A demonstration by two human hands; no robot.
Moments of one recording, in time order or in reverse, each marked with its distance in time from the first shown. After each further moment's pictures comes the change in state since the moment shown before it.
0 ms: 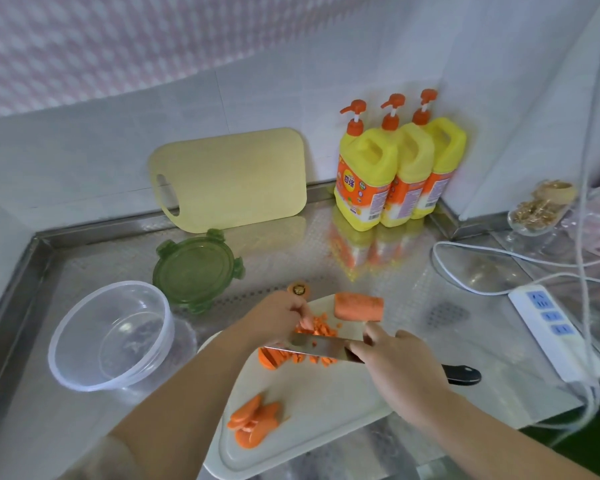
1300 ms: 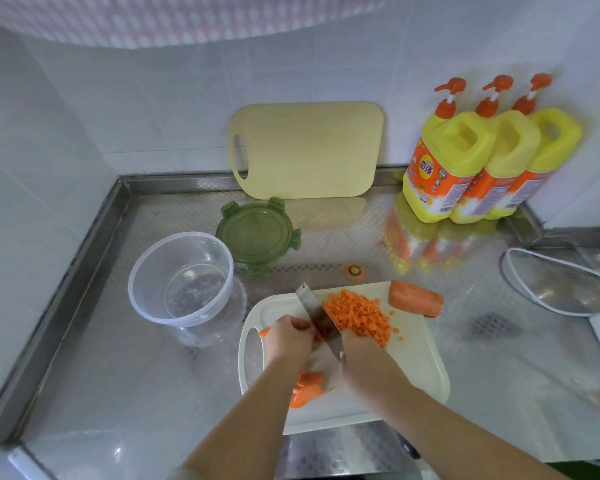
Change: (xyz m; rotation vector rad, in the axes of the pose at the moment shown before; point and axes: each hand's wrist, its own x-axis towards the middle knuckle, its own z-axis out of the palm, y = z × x) left_hand -0.042 -0.082 0.065 -0.642 0.551 -0.569; right_hand 0.031 -0.100 0.025 0.424 -0.219 0.031
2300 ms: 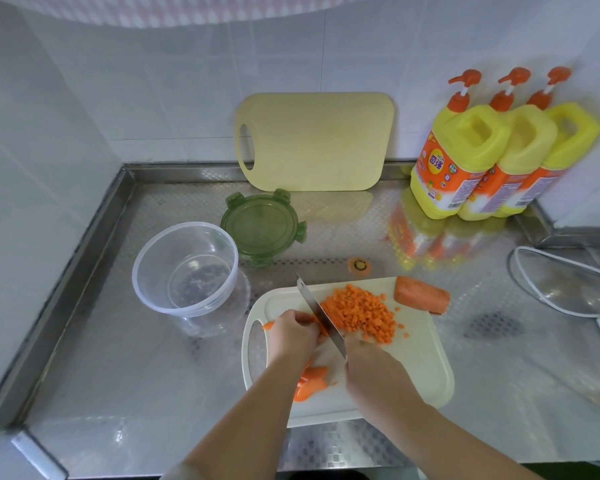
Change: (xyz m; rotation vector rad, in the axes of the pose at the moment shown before) left_hand -0.003 -0.002 0.000 -0.072 -0.007 -0.012; right_hand -0.022 -0.009 -0.009 -0.012 0.021 -0.029
